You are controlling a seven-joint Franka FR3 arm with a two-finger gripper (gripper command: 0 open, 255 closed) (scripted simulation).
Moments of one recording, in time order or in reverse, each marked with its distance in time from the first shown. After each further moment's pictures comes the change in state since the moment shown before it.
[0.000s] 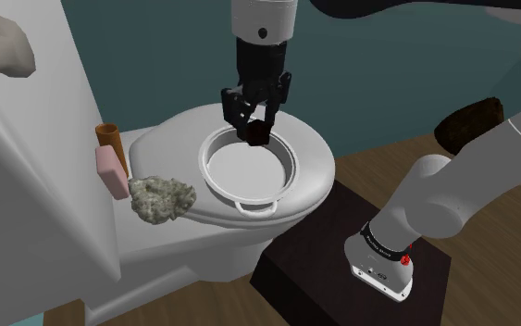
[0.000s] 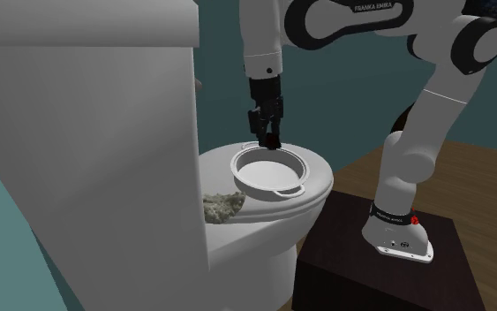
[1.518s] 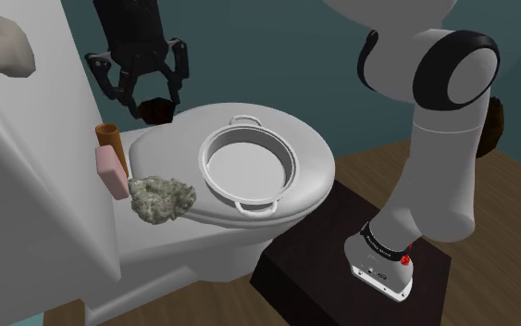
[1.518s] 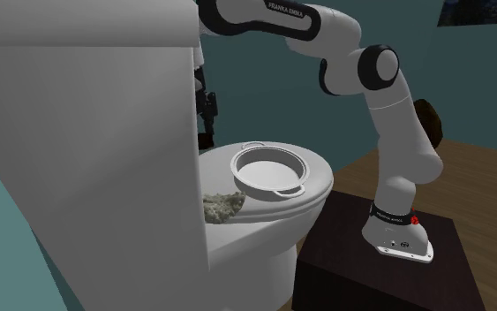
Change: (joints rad) arm 0.235 0.762 0.064 0.939 -0.345 -0.269 0.233
